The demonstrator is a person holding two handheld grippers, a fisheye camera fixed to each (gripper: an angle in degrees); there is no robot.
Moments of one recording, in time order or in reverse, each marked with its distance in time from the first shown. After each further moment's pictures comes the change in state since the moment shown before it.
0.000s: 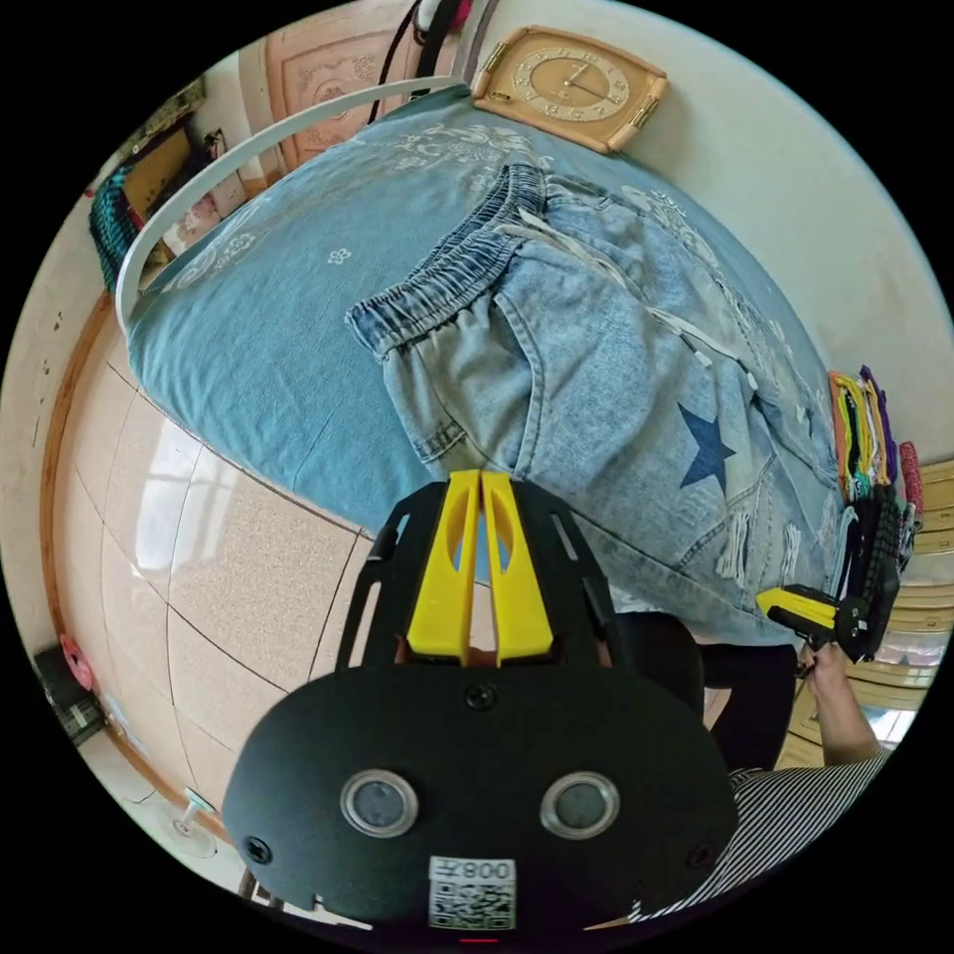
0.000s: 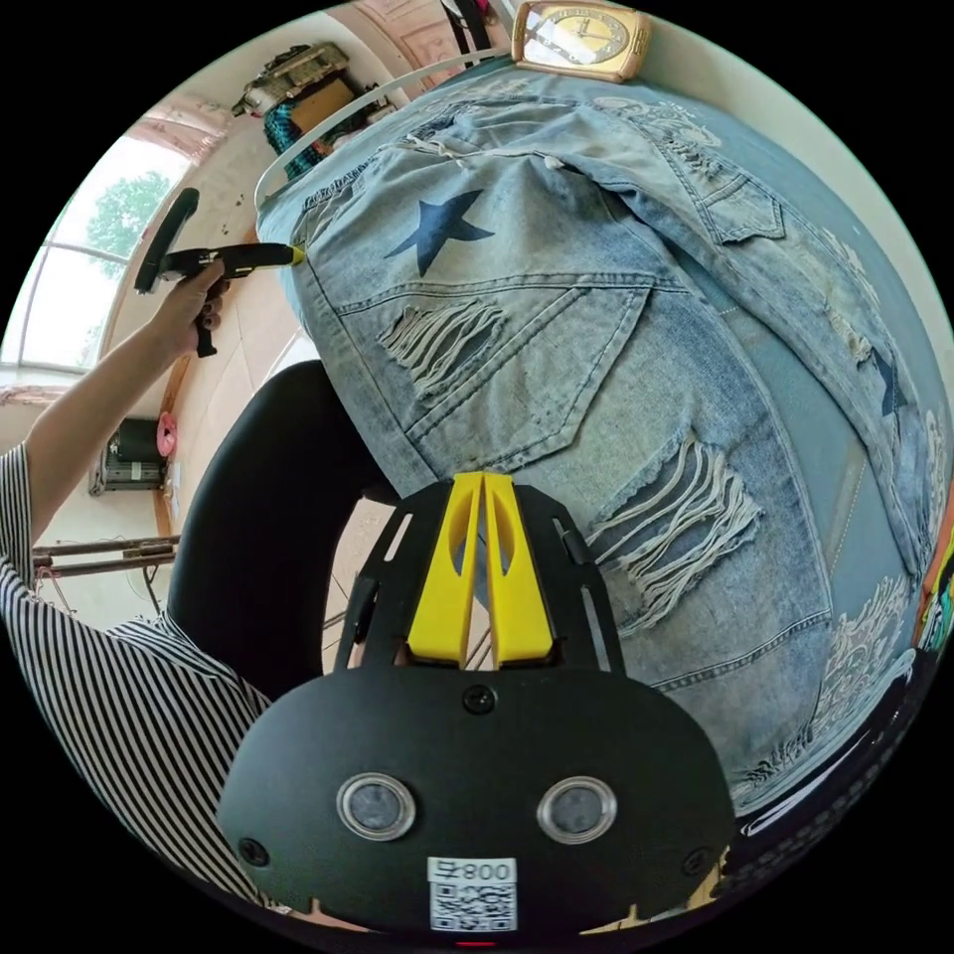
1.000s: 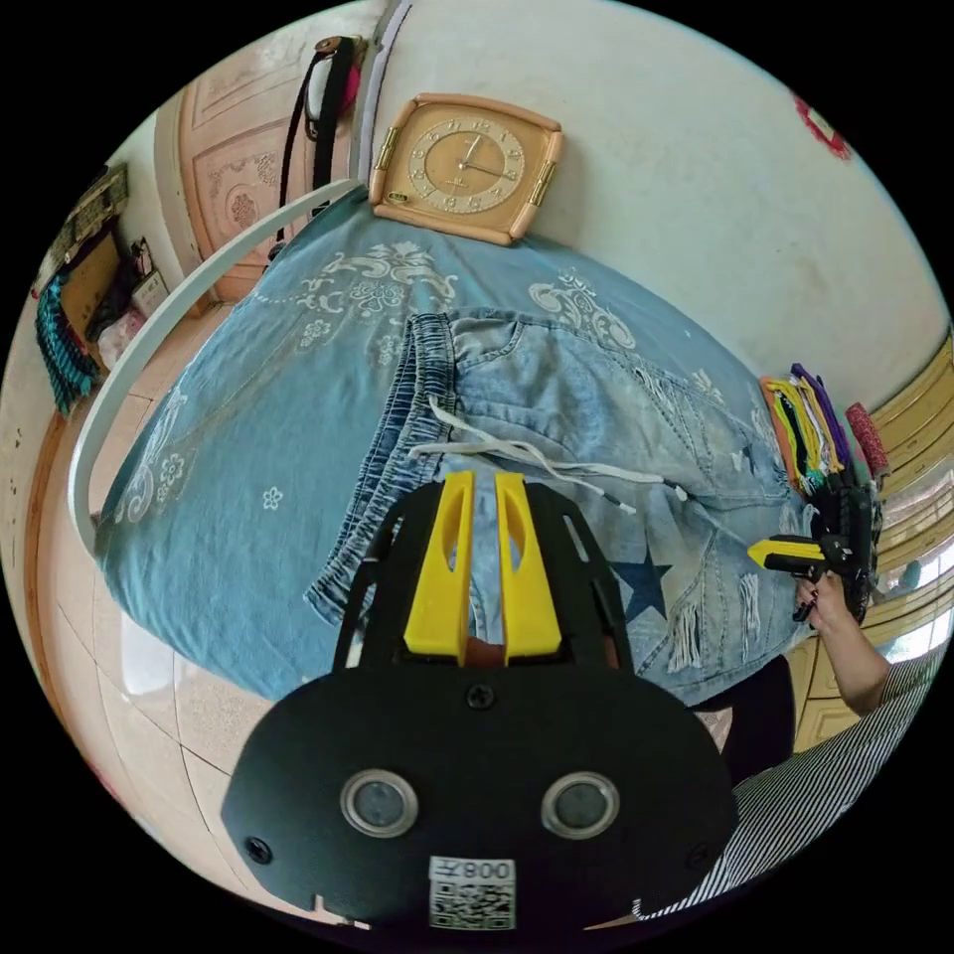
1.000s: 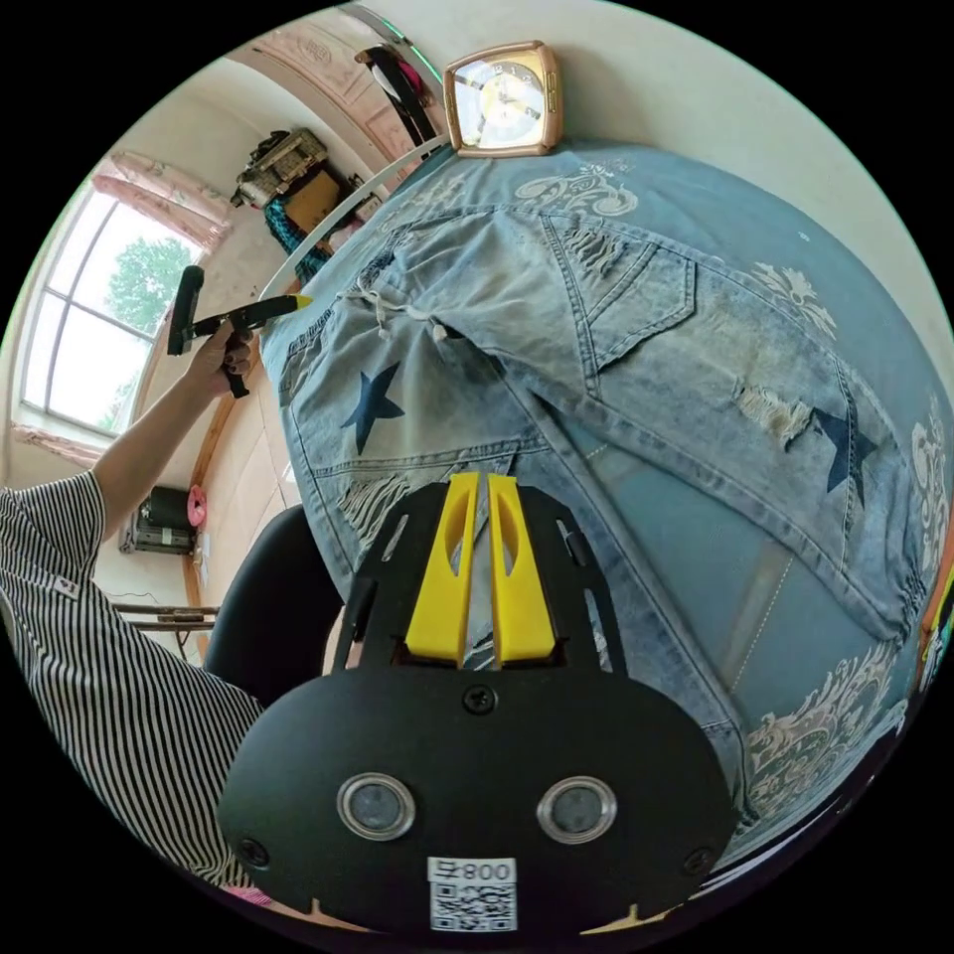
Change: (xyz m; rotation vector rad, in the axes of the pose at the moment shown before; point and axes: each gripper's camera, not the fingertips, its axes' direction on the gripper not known) left arm 0.036 -0.153 -0.044 0.225 0.118 0.205; right arm 0.066 -0.012 -0.143 0.222 -0.098 0.066
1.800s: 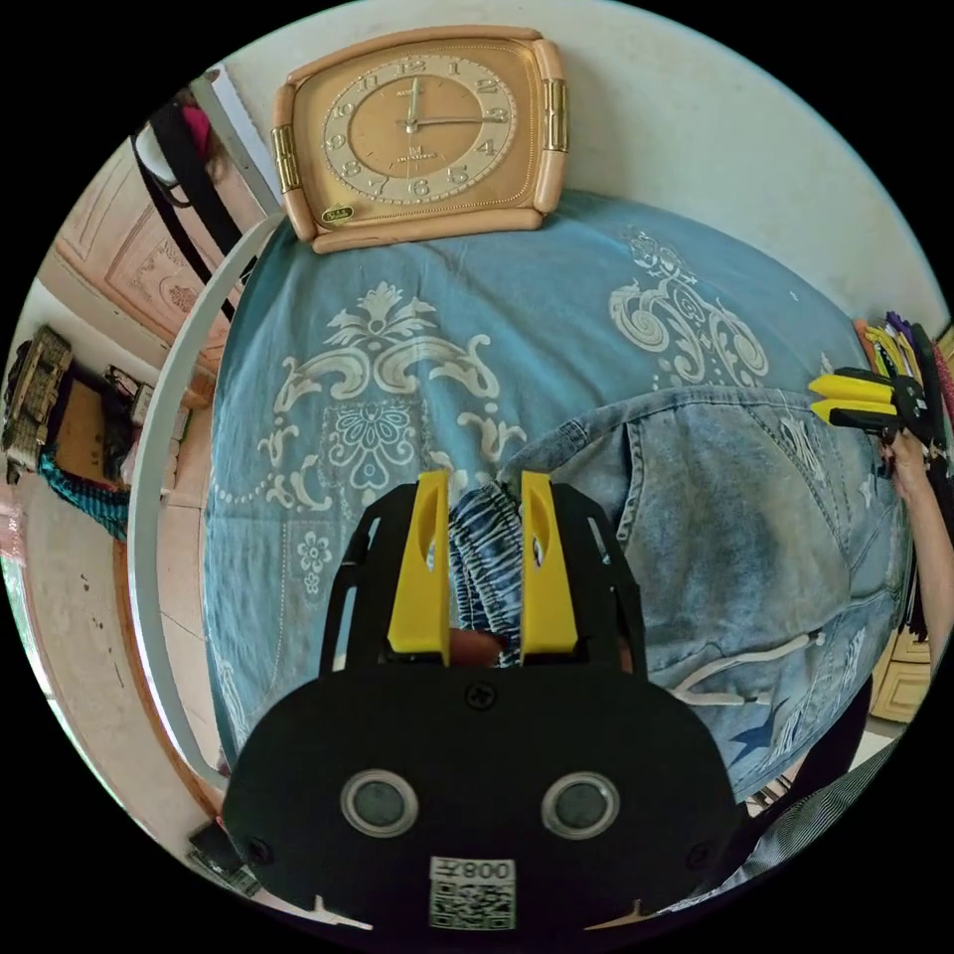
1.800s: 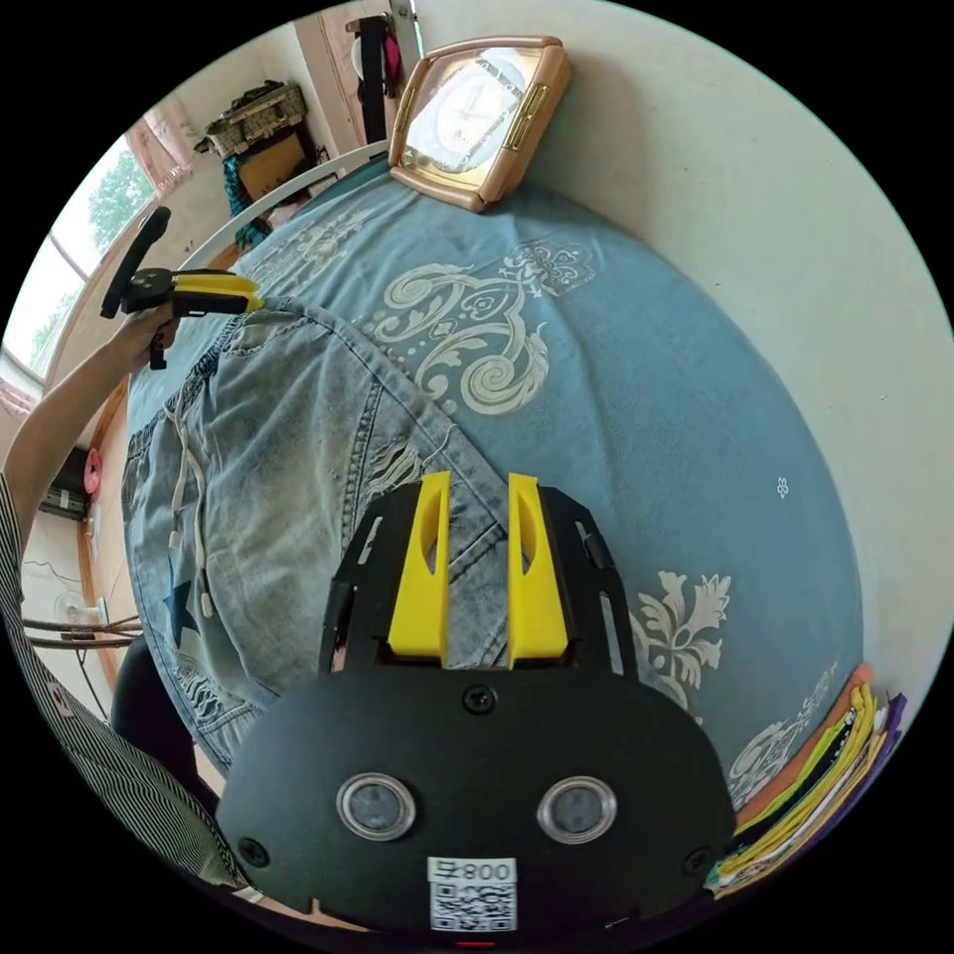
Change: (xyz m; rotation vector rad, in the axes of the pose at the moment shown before) left arm 0.008 -0.234 0.097 -0.166 -0.256 0.235; right arm 0.033 -0.208 -0.070 -0.020 0.311 -0.175
